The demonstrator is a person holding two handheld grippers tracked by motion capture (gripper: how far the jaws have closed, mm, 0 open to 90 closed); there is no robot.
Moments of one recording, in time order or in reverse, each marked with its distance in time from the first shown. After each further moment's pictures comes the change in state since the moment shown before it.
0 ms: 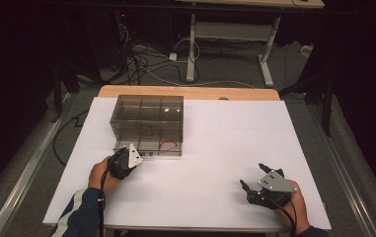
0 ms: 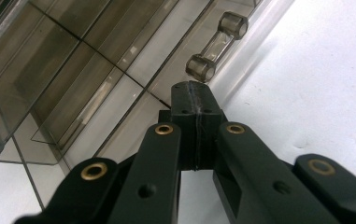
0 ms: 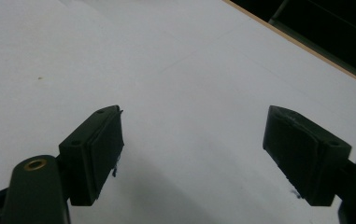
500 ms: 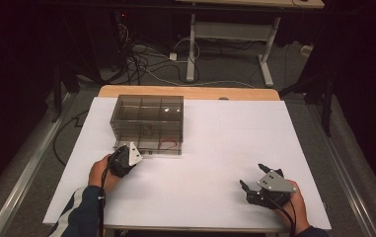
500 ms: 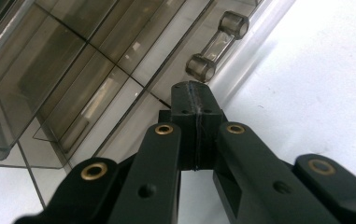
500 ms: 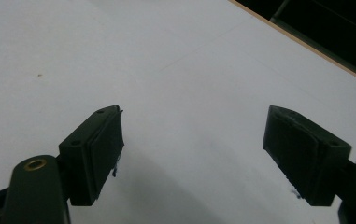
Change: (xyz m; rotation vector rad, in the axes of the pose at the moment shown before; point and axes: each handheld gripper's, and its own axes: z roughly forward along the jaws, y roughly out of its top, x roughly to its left) left arm 0.005 0.002 0.004 0.011 0.005 0.006; right arm 0.001 -0.001 0.002 0.009 0.002 -0.006
